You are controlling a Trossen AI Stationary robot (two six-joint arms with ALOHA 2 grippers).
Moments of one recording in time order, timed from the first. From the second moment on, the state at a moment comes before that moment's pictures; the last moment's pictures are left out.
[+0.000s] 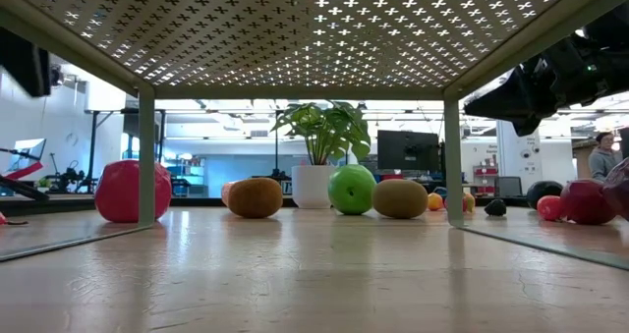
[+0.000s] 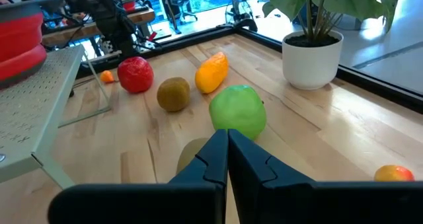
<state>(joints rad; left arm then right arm) -0.56 1.04 0.93 -1.57 -0.37 -1.06 -0.06 0.49 0.05 0.24 0.24 0.26</state>
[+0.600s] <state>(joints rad) -0.56 1.04 0.80 -1.48 -0.20 -1.05 -0.06 0.49 0.05 0.24 0.24 0.27</state>
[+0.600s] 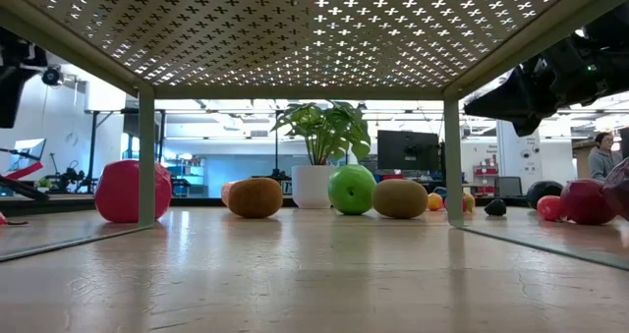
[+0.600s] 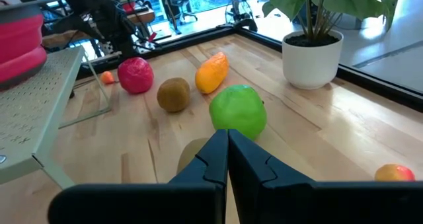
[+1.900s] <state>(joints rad) -0.56 1.08 0.63 -1.00 -0.10 -0.88 -0.06 0.49 0.05 0.24 0.24 0.27</state>
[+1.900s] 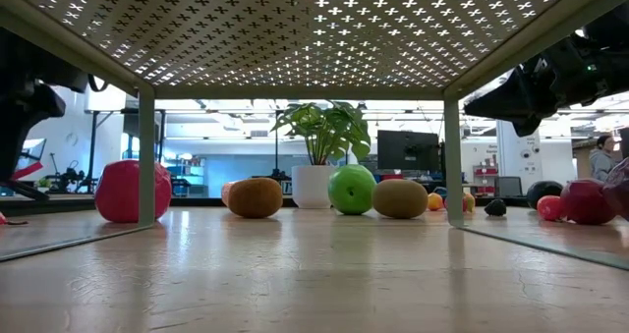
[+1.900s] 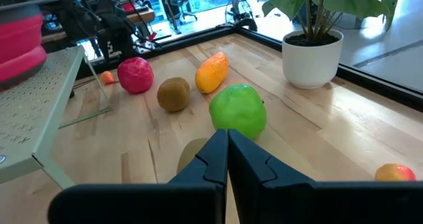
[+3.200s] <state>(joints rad) -0.56 1.34 0.63 -0.96 -0.11 -0.92 -0.06 0.49 0.05 0.24 0.24 0.27</state>
